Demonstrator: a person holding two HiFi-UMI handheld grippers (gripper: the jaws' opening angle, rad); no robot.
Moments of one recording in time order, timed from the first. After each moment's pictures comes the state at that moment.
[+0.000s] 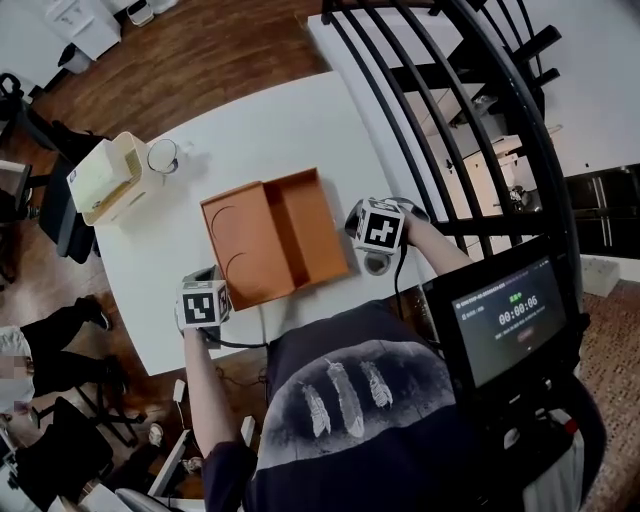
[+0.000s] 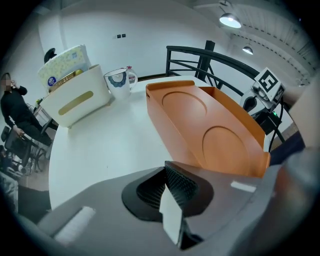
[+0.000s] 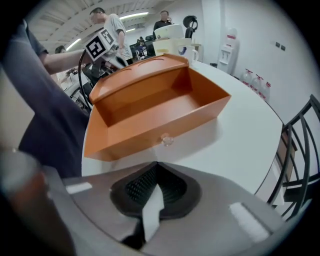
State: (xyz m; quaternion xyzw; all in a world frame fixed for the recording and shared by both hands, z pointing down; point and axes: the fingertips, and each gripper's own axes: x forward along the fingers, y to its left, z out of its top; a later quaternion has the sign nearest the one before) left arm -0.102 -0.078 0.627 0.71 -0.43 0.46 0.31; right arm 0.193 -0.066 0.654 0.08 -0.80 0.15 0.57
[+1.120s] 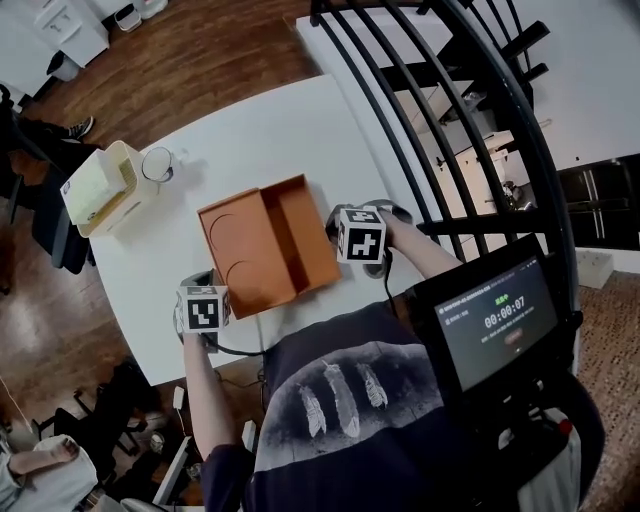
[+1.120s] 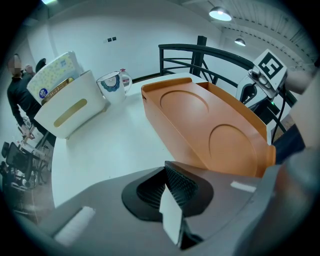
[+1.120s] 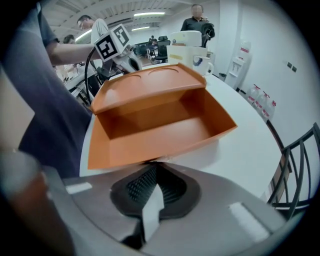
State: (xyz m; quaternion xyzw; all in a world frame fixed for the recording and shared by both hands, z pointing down) left arm -0.099 -0.083 0.632 0.72 -0.40 0.49 0.28; right arm 0.150 -0.071 0.628 0.05 -0.81 0.09 0.57
